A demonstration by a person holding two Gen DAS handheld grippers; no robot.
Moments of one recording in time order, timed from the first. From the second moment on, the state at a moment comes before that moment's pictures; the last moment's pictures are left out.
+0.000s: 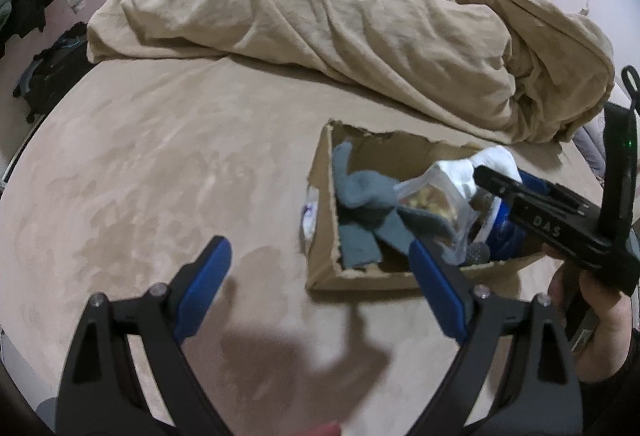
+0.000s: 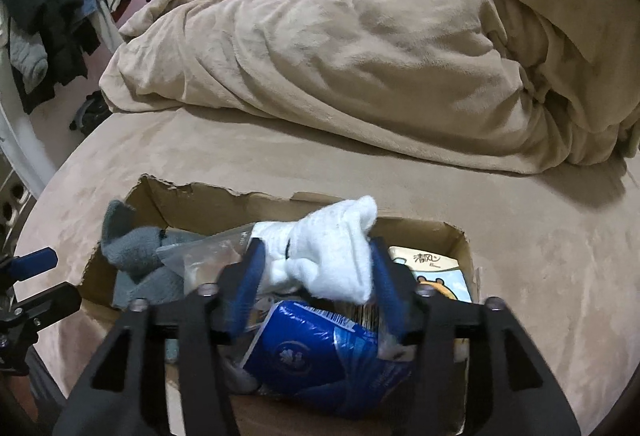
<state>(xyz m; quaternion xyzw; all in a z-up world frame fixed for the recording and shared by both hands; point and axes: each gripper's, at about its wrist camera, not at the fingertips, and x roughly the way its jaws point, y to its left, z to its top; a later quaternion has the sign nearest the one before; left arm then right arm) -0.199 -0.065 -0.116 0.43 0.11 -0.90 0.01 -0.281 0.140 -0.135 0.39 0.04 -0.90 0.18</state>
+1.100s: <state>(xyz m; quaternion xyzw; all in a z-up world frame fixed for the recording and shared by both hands) -0.054 -0.016 -0.034 0.38 0.09 -0.92 -0.01 -0.104 0.184 -0.051 0.37 0.02 -0.91 0.17</state>
